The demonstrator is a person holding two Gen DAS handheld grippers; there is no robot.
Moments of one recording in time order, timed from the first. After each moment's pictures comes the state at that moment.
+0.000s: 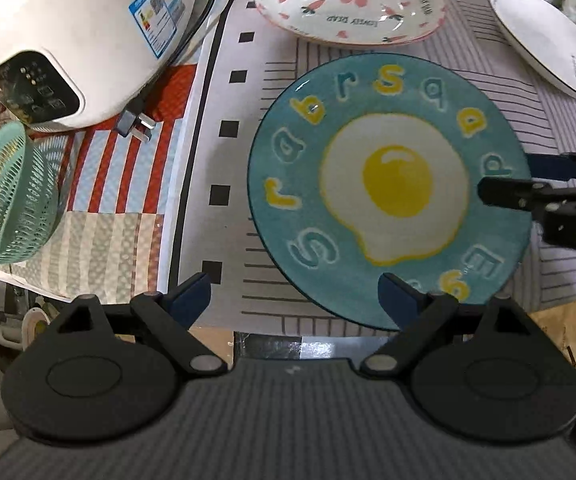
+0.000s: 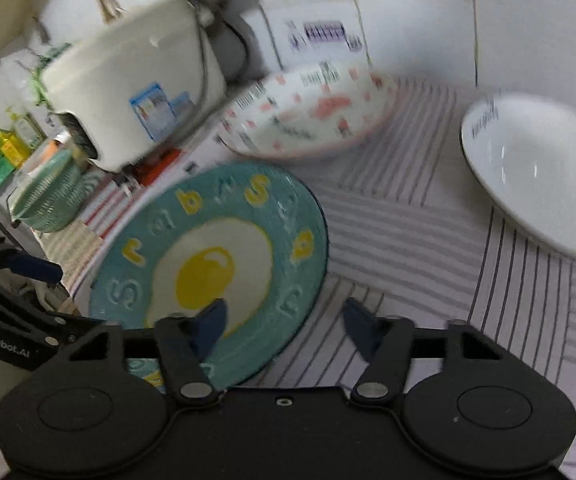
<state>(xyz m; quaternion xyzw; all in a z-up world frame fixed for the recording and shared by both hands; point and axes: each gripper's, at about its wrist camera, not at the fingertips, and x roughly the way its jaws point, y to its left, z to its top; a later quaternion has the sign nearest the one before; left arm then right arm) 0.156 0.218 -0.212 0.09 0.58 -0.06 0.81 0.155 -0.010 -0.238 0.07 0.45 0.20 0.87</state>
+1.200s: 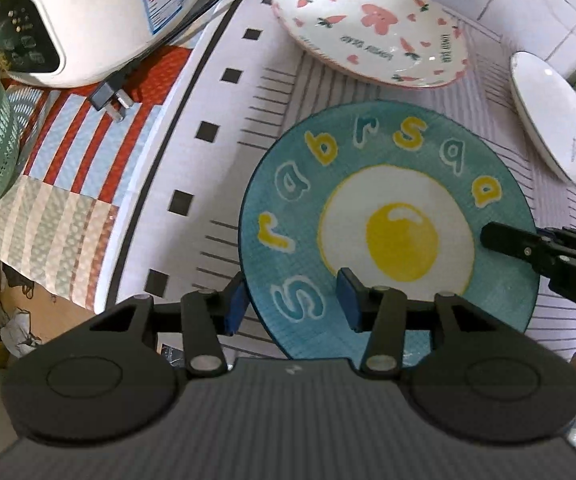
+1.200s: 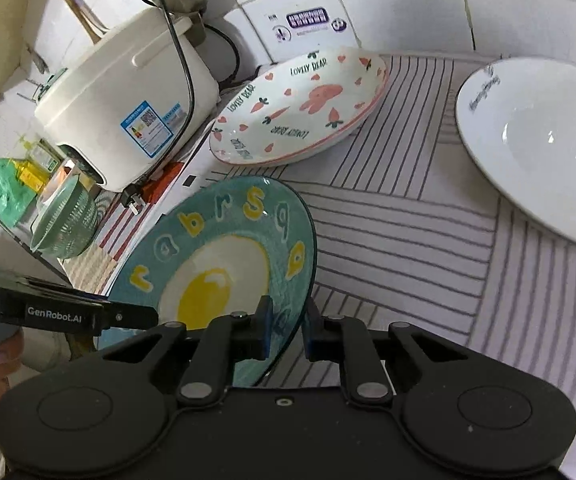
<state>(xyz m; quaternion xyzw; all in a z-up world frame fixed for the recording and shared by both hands) 0.180 0.218 -0.213 -0.04 0.58 -0.05 0.81 0.171 -0.036 -0.232 0.12 0.46 0.23 0.85</state>
